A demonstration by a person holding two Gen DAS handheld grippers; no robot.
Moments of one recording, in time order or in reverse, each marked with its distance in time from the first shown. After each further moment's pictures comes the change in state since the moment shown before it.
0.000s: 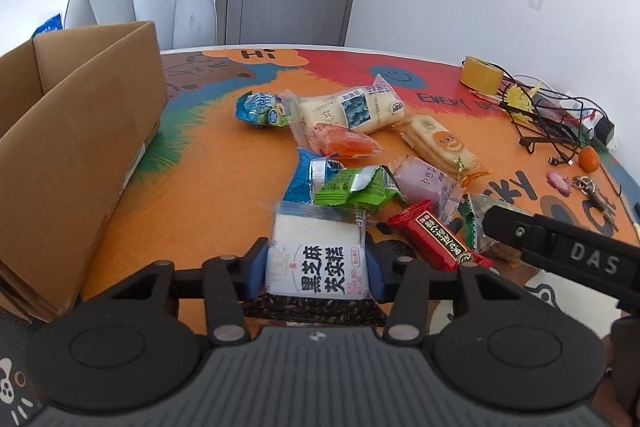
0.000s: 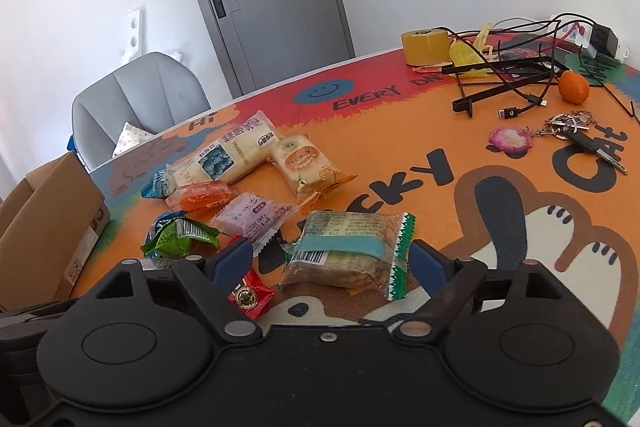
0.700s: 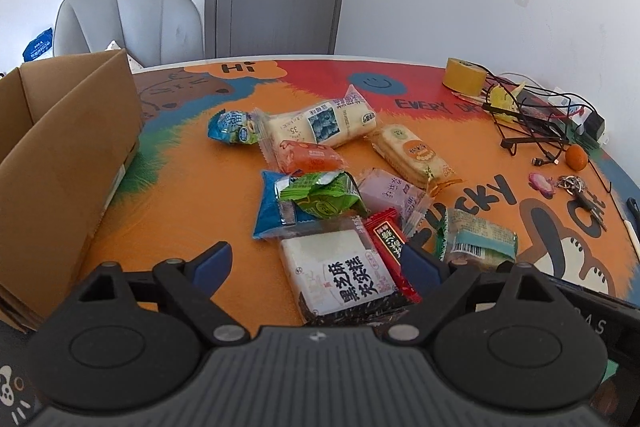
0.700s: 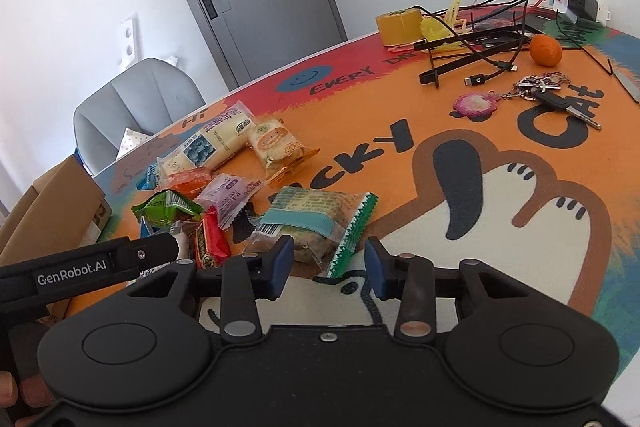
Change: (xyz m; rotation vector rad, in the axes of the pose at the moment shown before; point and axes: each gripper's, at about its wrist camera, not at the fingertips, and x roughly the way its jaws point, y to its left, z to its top) left arm -0.004 -0.030 0.007 0.048 -0.006 0.001; right arm -0.019 -0.037 -0.016 0.076 0.025 0.023
